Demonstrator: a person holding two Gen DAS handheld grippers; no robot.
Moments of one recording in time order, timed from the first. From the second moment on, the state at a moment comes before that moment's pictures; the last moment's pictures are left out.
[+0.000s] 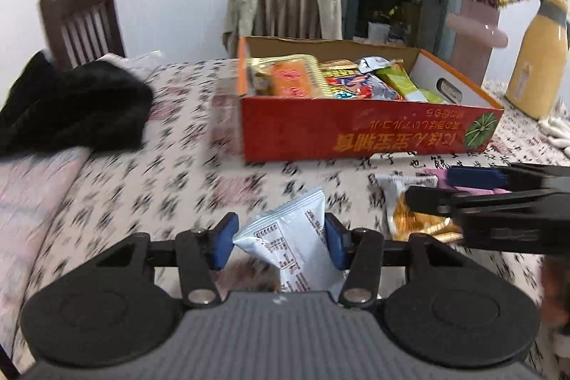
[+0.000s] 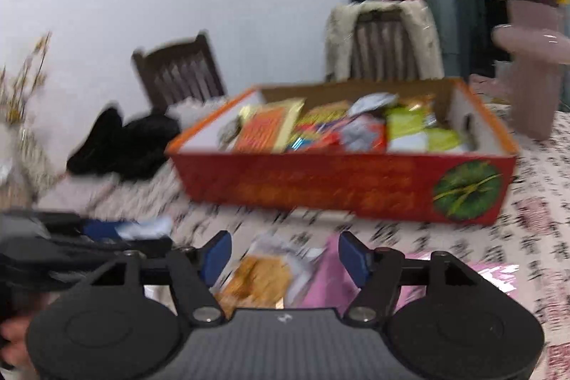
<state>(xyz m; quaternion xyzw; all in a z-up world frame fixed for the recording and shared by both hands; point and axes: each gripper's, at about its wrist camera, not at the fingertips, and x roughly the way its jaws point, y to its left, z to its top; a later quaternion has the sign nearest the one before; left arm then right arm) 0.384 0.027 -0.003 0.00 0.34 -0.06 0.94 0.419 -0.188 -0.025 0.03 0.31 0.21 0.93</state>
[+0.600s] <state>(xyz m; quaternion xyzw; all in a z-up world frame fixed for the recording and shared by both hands) 0.280 0.049 0.025 -0.06 0.30 -0.07 0.95 0.345 -0.178 0.007 -0.01 0.29 0.22 0.93</state>
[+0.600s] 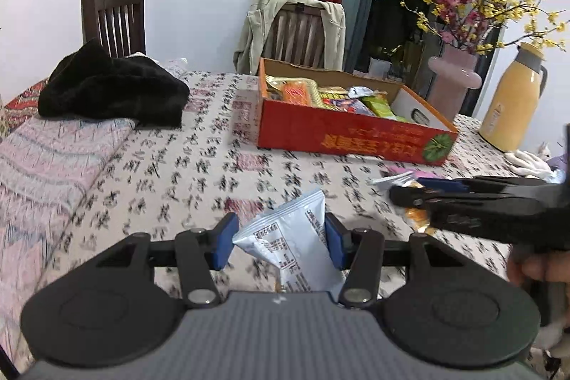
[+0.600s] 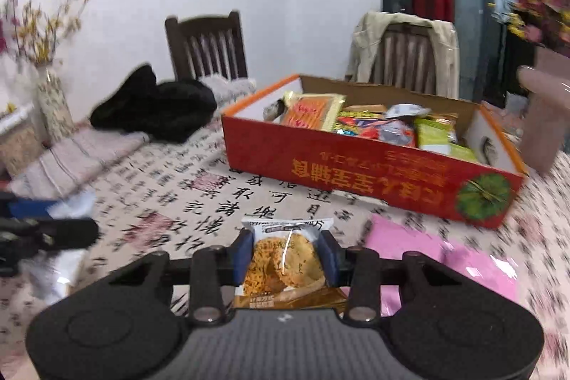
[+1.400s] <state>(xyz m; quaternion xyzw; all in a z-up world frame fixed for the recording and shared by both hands) 0.249 -0.010 0.092 -0.02 0.23 -0.13 0.96 0.234 -0.265 0.093 0.04 0.17 0.21 0.96</state>
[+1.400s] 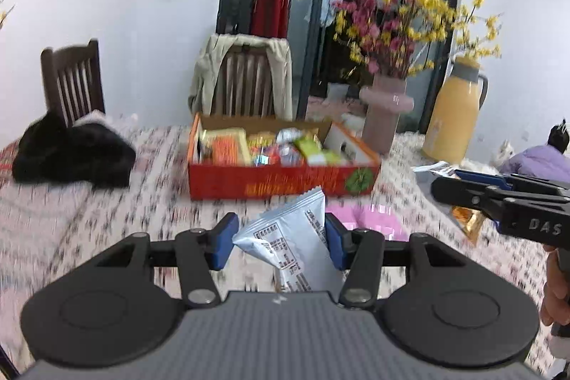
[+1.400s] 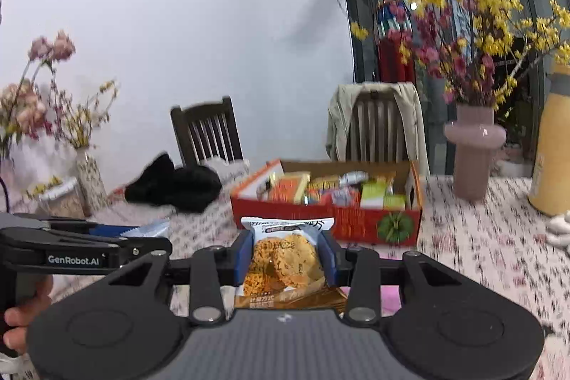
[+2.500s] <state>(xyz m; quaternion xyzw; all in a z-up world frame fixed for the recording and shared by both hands) 0.541 -0.016 0.020 0.02 0.29 -0.07 0.95 0.549 -0.211 -0.005 0.01 0.28 0.16 0.95</state>
